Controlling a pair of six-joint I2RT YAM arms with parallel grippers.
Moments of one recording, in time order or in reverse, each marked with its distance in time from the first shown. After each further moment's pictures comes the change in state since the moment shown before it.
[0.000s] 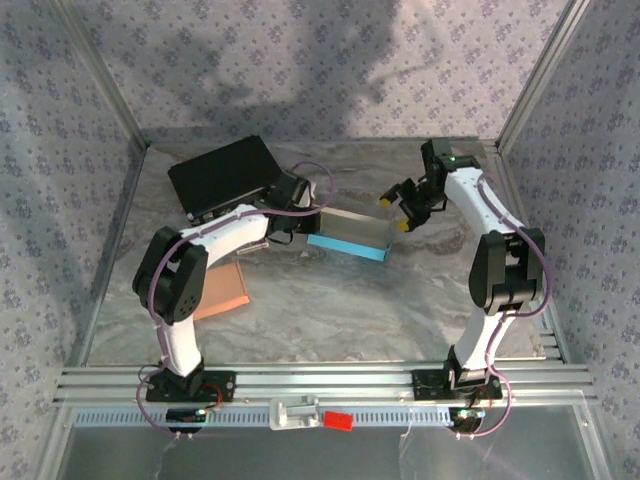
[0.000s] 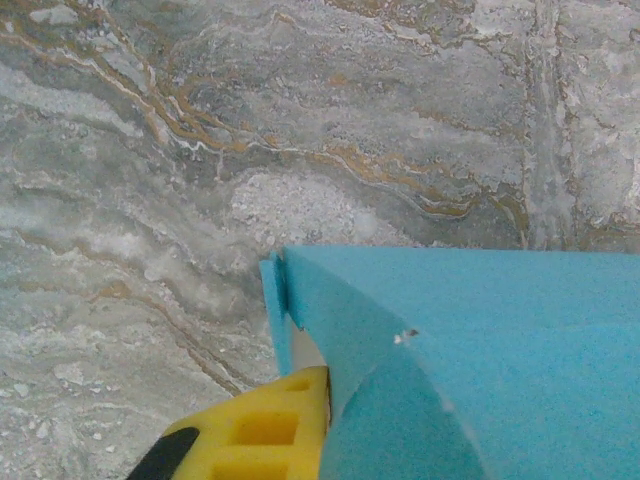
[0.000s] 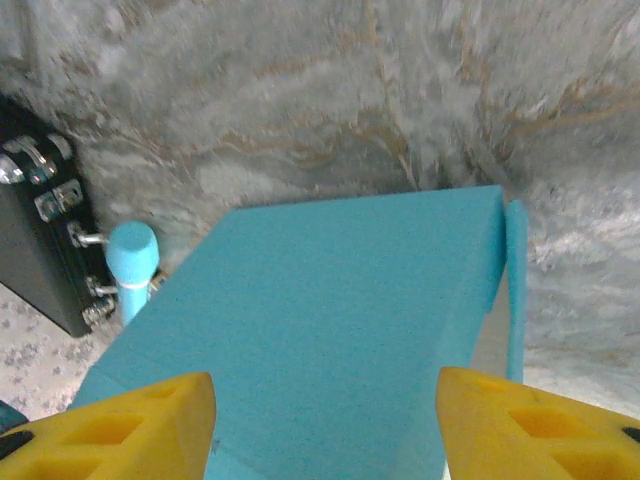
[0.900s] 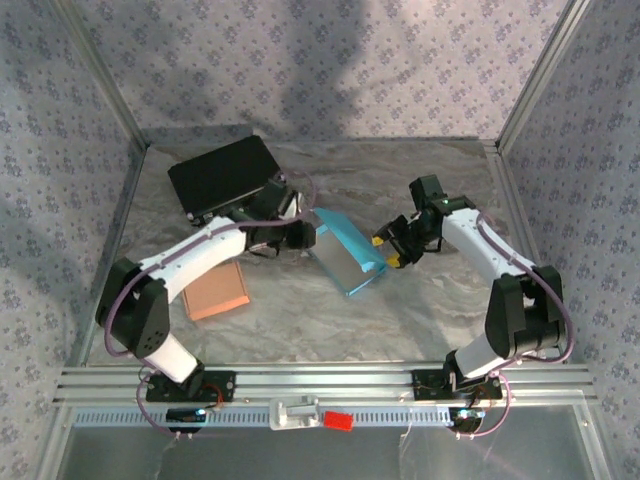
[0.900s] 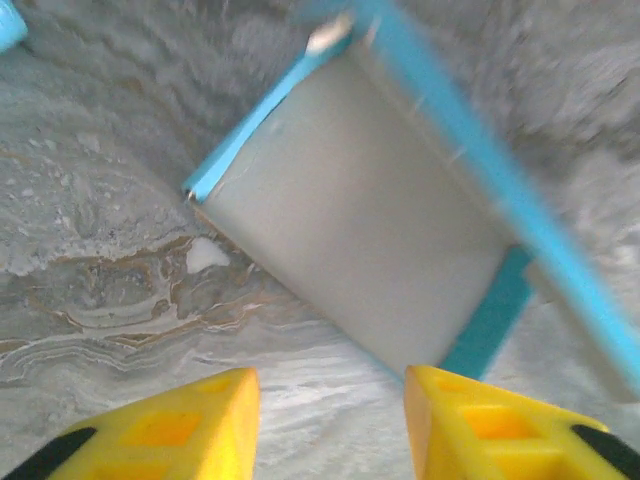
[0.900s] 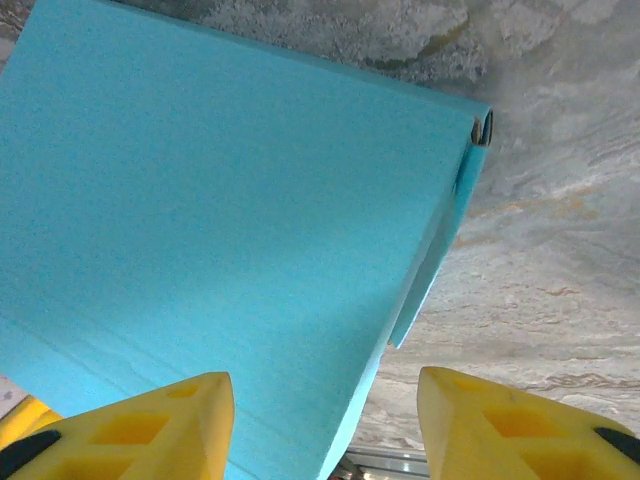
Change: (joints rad) left arm -0.006 -0.259 -0.021 -0.303 0.048 -0.173; right arm 0.124 -0.300 -0.415 0.161 0.006 0.185
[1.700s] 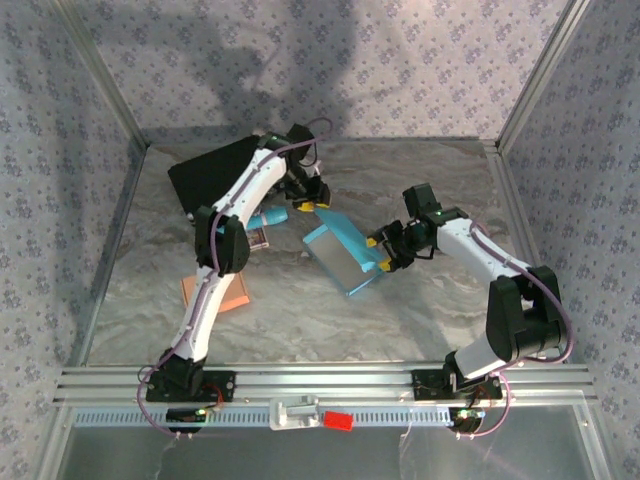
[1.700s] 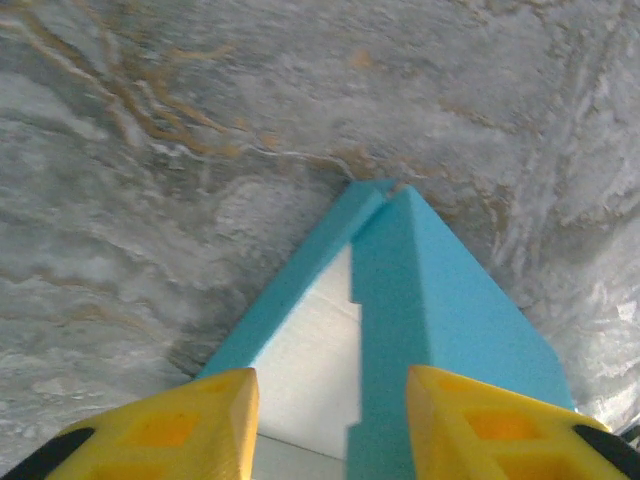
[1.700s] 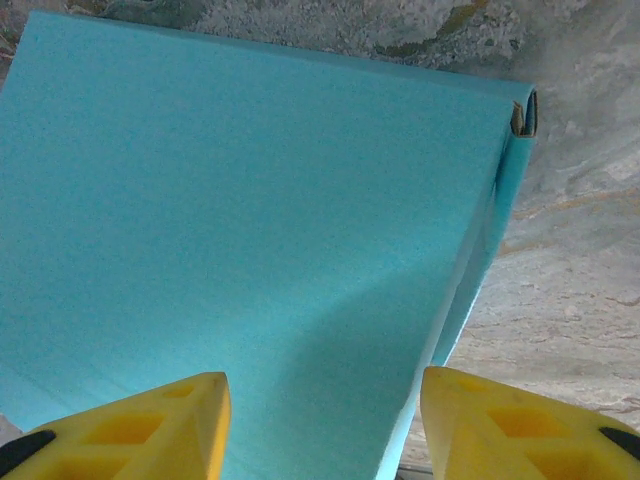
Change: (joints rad) left arm 0.124 0.928 1.244 -0.712 0.234 0.219; right arm 0.031 -0.004 -0.091 0.168 -0.009 0.165
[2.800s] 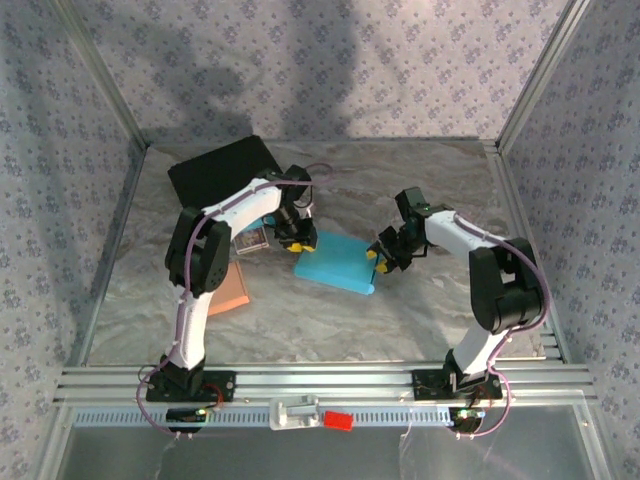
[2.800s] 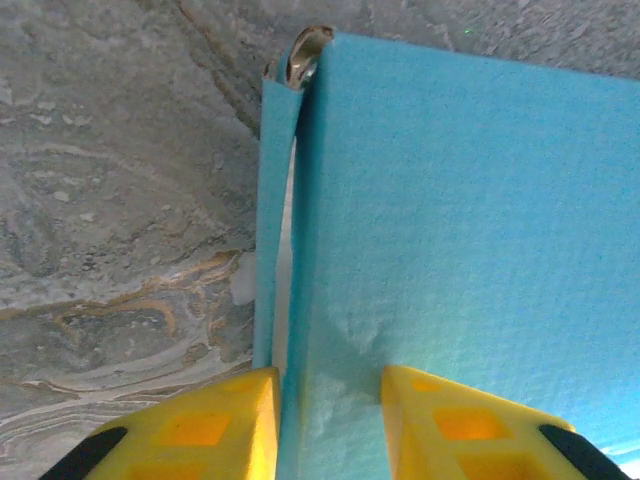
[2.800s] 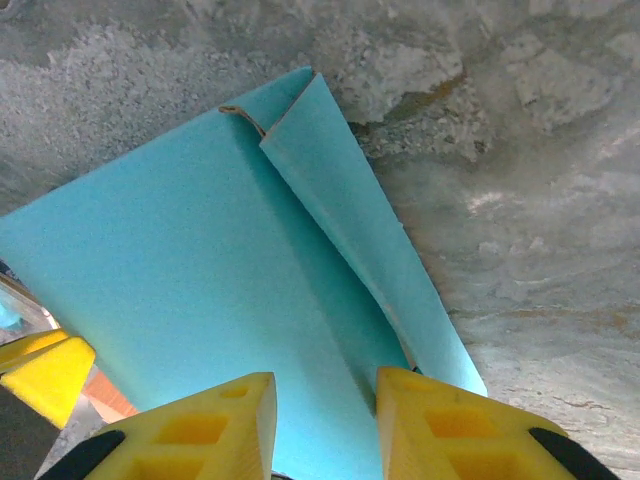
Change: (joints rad) left arm -0.055 -0.378 -0.813 0.283 -0.088 -0.018; right arm -0.006 0.190 0.046 -0.020 -0.002 -0.183
